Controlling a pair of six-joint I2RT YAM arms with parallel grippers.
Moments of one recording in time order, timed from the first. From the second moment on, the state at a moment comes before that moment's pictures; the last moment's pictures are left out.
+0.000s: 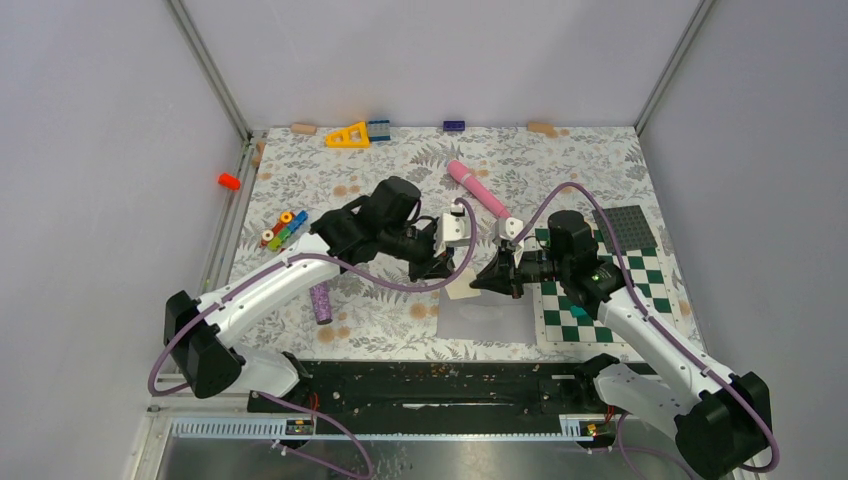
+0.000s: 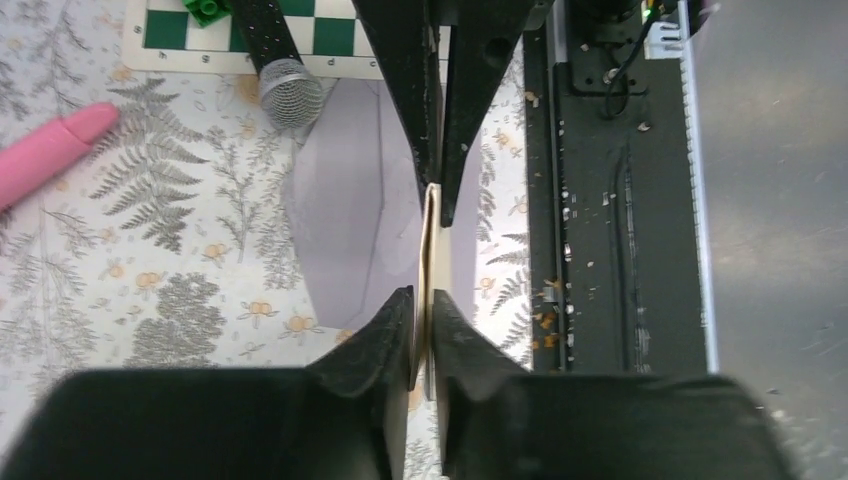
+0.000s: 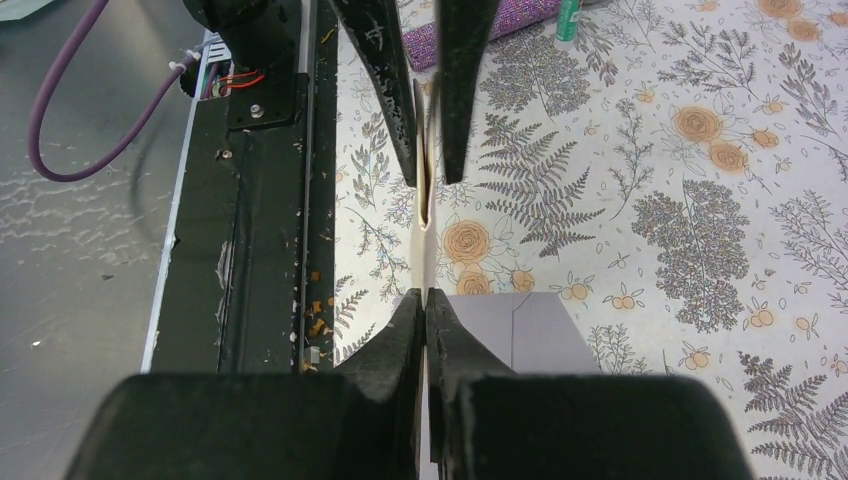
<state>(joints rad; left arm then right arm) -0.83 1.38 1.28 -0.62 0.65 0.42 0.47 0.98 0.68 -0.20 -0.99 -0.32</state>
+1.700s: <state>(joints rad) -0.87 1.41 1.29 -0.64 0.65 0.45 0.45 0.94 0.68 -0.05 -1.03 -0.17</state>
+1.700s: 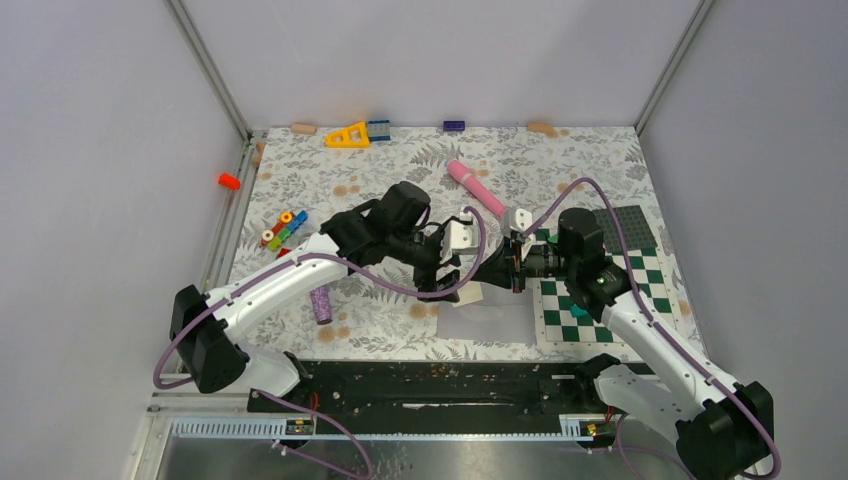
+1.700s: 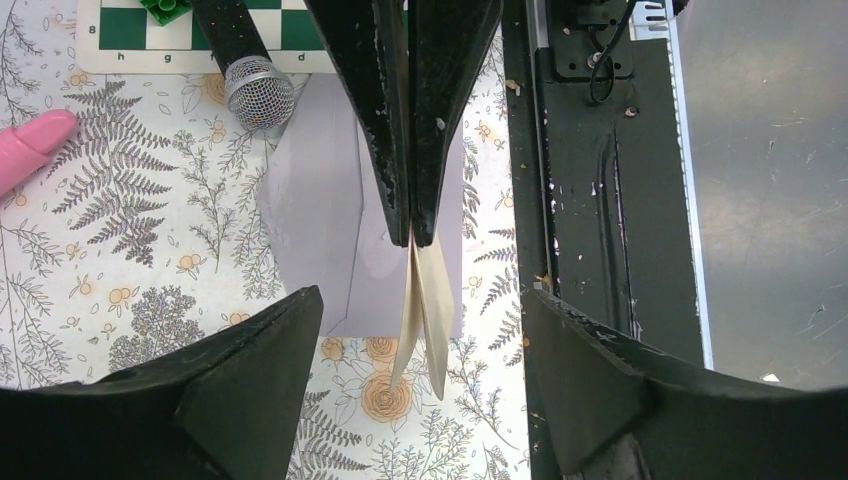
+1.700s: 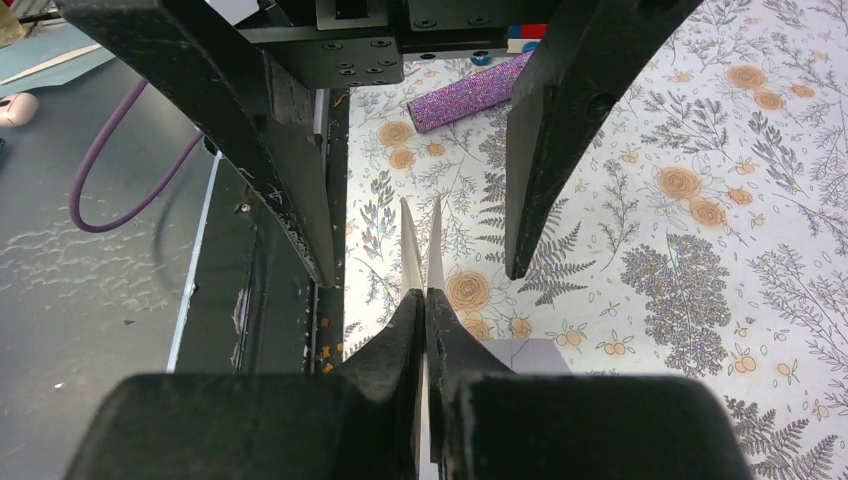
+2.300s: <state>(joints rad) -0.87 1.42 1.29 -0.63 0.66 0.44 0.45 0.95 0.68 -0.06 -1.04 -0.16</state>
